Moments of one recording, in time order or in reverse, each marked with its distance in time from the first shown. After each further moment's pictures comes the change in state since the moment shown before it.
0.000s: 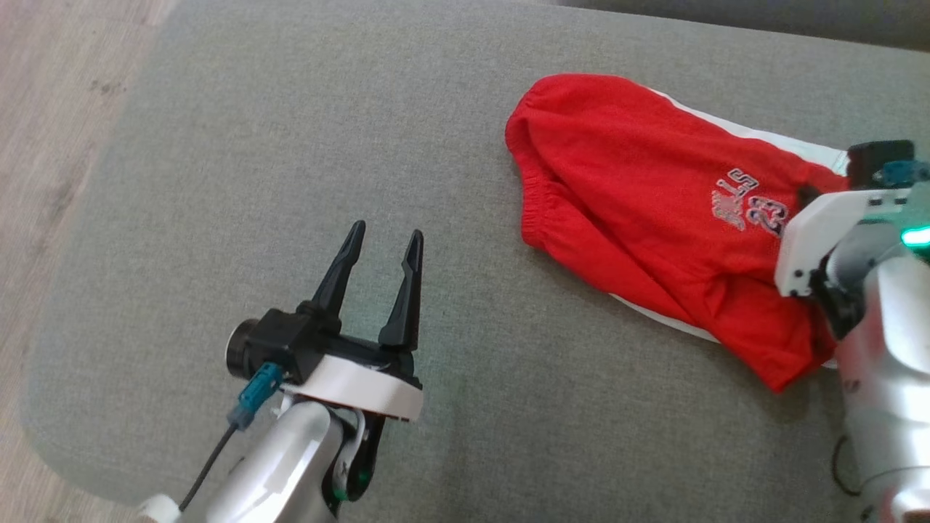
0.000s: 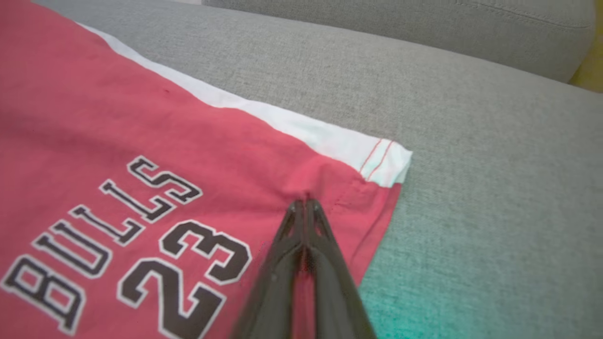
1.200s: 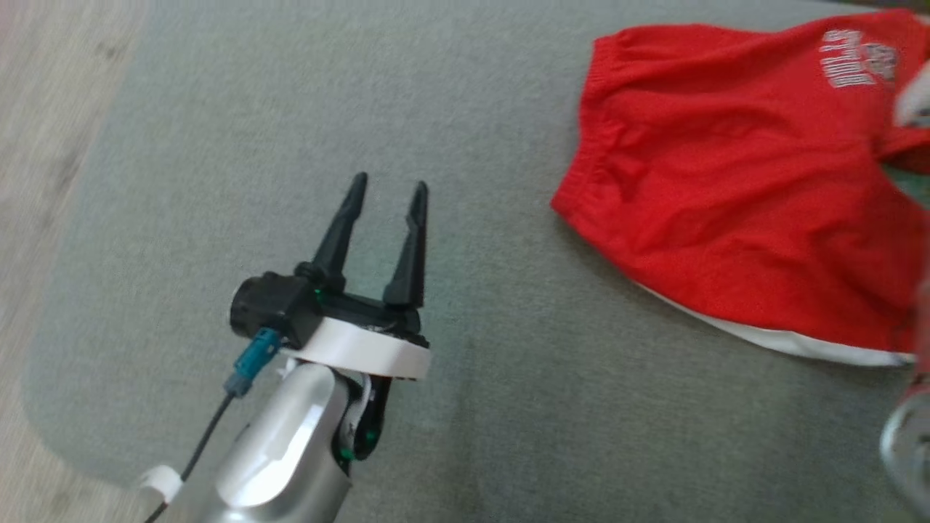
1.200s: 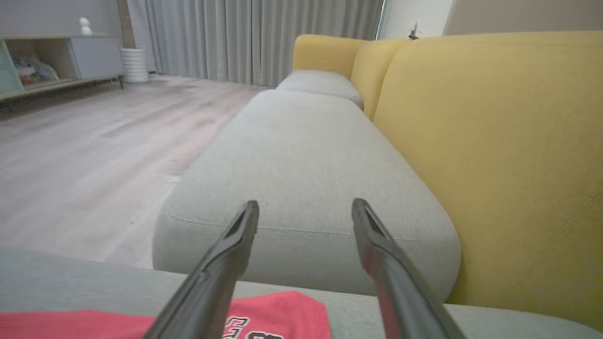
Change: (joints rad) left arm -0.058 -0.085 0.097 0.026 0.072 -0.078 -0.001; right arm -0.353 -0.055 -0.267 0.136 -0.256 0.000 -0.516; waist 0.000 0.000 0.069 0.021
